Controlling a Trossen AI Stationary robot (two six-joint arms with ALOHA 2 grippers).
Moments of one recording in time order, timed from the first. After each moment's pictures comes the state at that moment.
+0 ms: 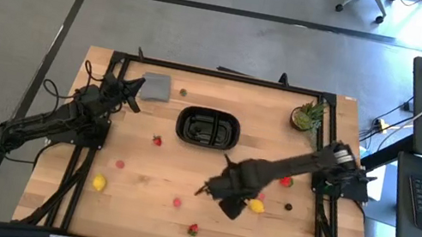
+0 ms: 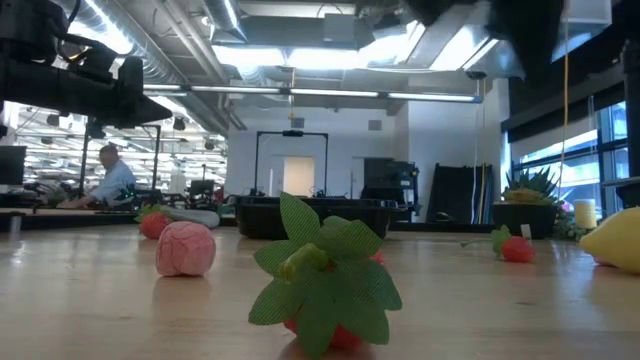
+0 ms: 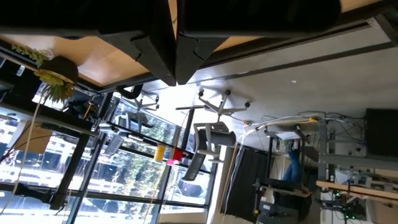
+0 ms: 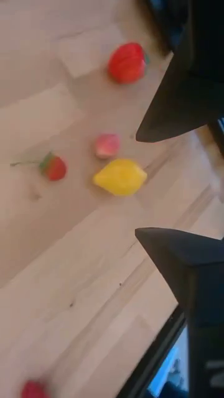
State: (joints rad) left arm 0.51 0.02 0.01 0.06 -0.38 -0.23; right arm 0.38 1.98 1.82 -1.52 -0.09 1.03
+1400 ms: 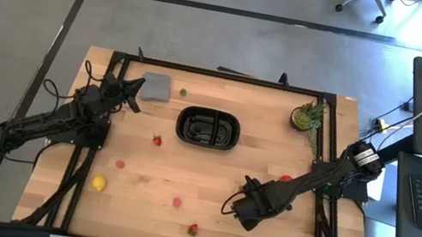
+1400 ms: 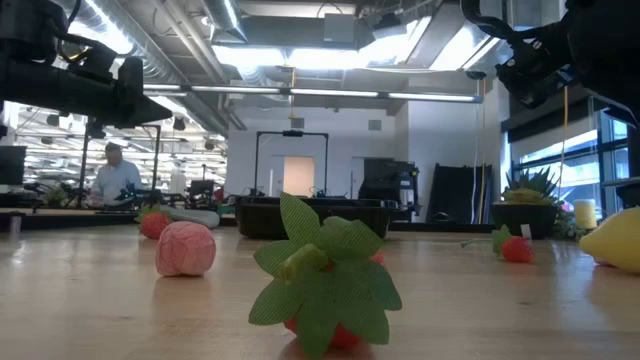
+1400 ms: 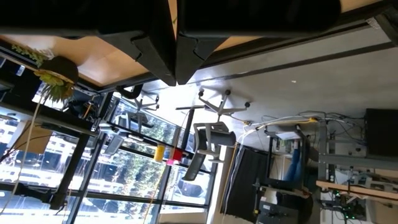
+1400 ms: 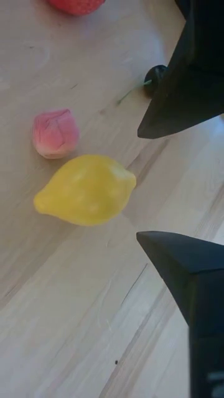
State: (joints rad) left arm 0.51 0.02 0.01 0.06 -0.38 -0.23; right arm 0.53 1.79 1.24 -1.08 -0.12 1.33
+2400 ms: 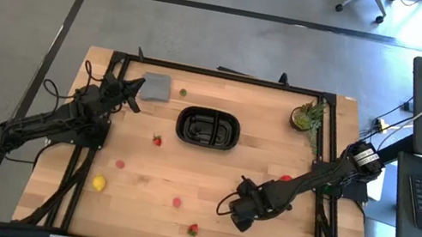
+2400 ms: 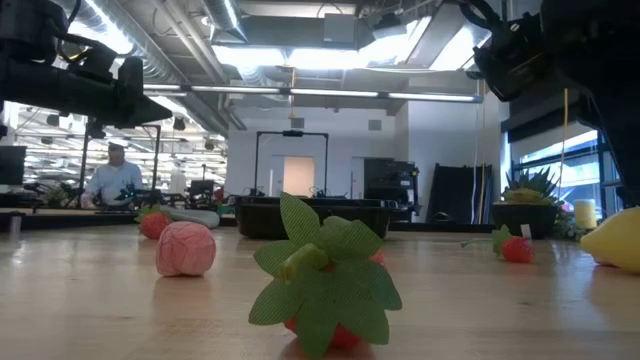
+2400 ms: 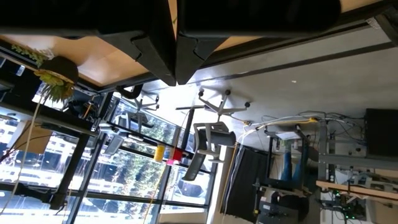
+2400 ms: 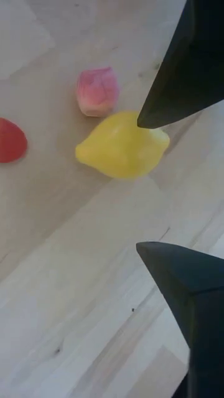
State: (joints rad) left arm 0.51 0.02 0.01 0.06 -0.38 -0.23; right arm 0.53 1.79 1.24 -0.96 -0.05 1.28
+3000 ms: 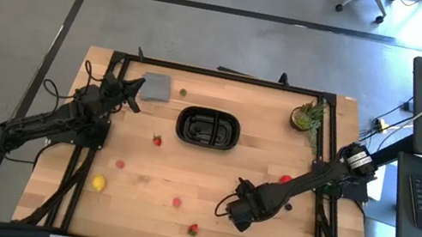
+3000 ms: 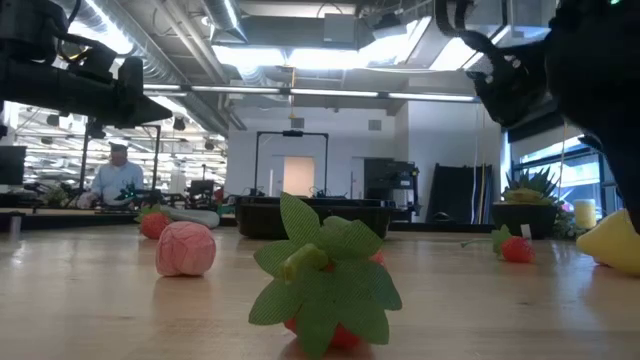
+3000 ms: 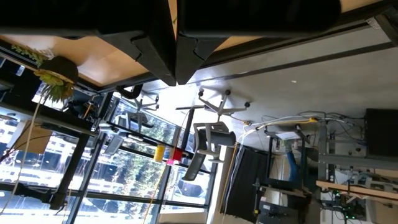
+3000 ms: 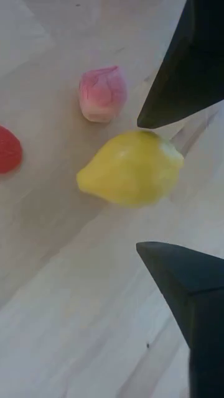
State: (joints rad) left arm 0.51 0.02 0.01 0.06 -0.38 -0.23; right arm 0.53 1.86 1.24 -0.97 -0.05 1.27
